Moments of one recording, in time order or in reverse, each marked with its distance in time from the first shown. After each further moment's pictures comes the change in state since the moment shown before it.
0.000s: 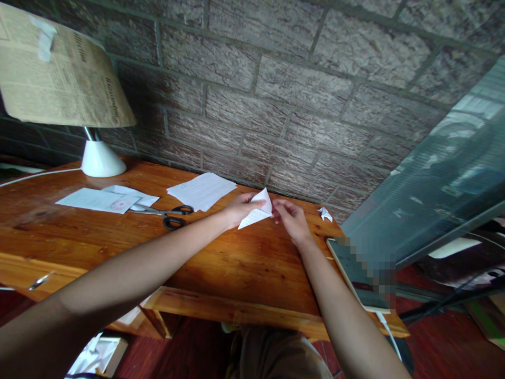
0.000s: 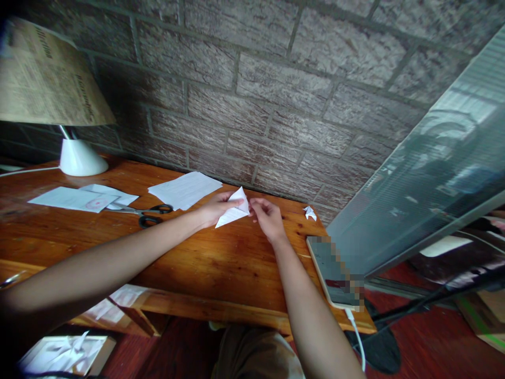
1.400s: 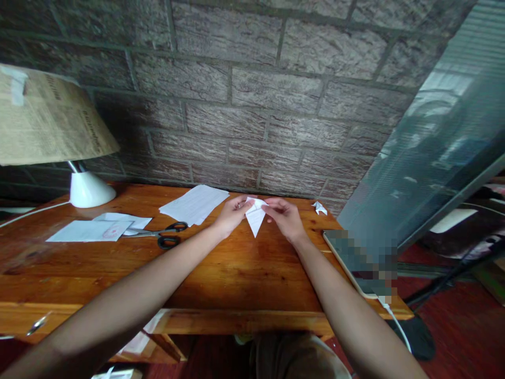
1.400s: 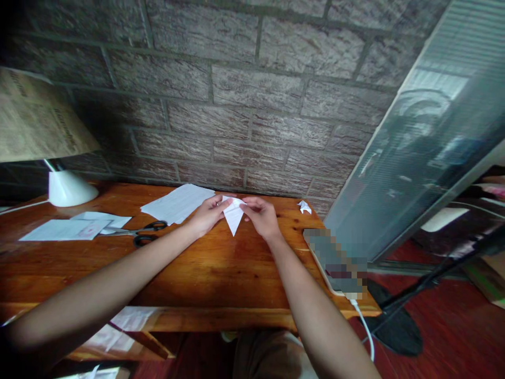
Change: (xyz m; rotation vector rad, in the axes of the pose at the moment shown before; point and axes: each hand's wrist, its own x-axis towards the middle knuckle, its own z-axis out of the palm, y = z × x) left_hand 0.000 0.001 0.000 0.092 0.058 0.176; right_hand 0.001 -0.001 0.002 0.182 0.024 -0.106
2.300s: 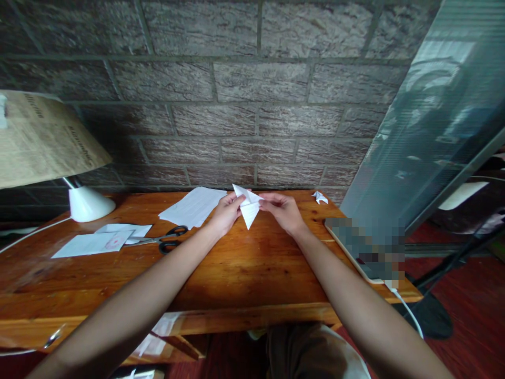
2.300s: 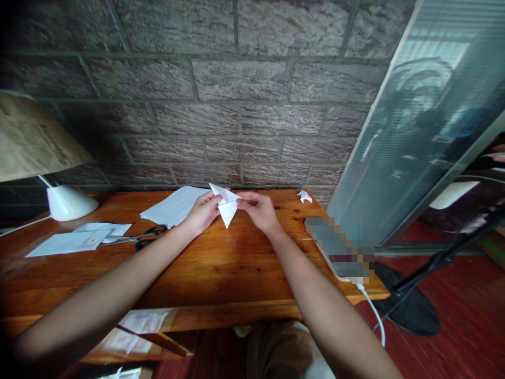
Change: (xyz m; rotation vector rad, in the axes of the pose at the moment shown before) left_hand 0.004 0.006 -0.001 -0.104 0.024 -0.021; right_hand 0.003 0.007 -0.001 0.078 -0.029 -0.016
